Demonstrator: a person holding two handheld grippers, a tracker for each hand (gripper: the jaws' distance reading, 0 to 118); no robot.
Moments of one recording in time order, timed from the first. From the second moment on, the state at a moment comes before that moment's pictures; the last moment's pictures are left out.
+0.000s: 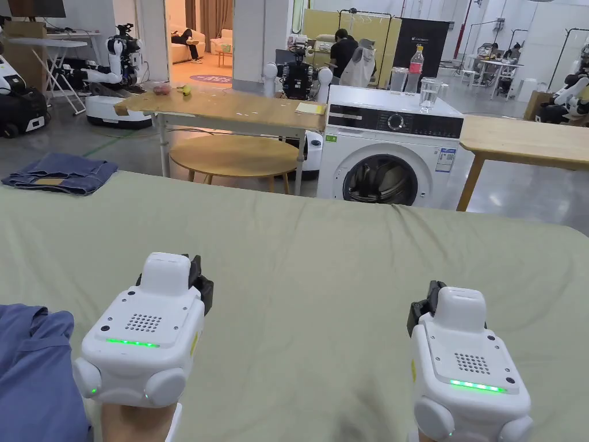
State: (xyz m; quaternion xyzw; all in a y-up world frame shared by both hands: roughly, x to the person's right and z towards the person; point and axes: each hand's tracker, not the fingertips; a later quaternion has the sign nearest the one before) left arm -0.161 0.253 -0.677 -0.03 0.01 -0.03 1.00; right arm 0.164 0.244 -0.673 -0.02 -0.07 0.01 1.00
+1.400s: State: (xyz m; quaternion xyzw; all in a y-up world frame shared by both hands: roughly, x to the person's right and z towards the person) left arm -0.450 0.219 -0.619 -0.46 0.11 0.13 0.87; right arm -0.009 0.236 -0.682 -0.08 0.14 0.02 0.99
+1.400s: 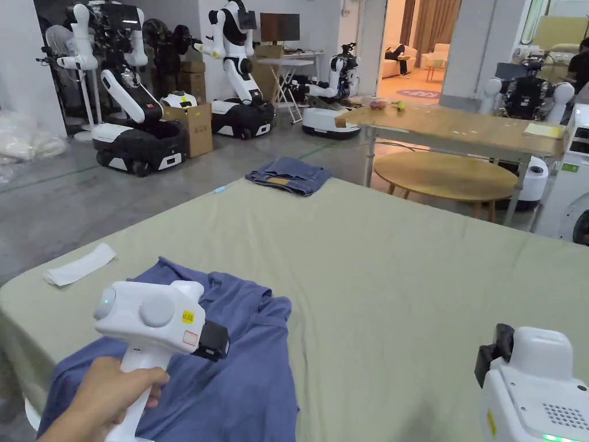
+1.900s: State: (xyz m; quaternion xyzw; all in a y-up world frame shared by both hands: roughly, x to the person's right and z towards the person) left arm -0.427 0.156 -0.637 -0.48 0.13 0.09 0.86; right arm 0.023 0.223 -0.686 -0.11 0.11 0.02 0.99
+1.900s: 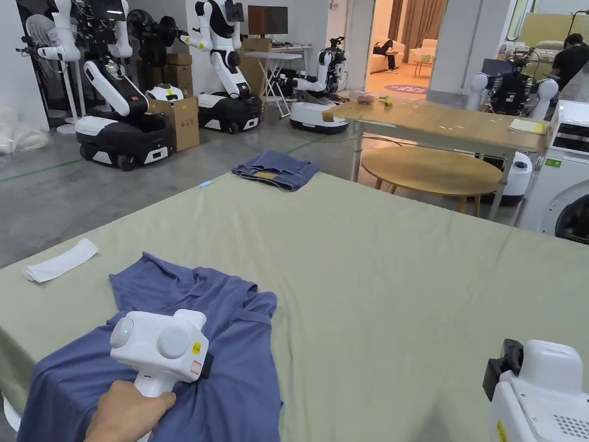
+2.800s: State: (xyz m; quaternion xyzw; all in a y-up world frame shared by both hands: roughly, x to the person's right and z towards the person) left arm -0.184 0.439 -0.697 -0.17 -0.22 0.03 0.96; right arm 0.151 0.268 -0.663 -0.07 0.00 -0.01 1.00
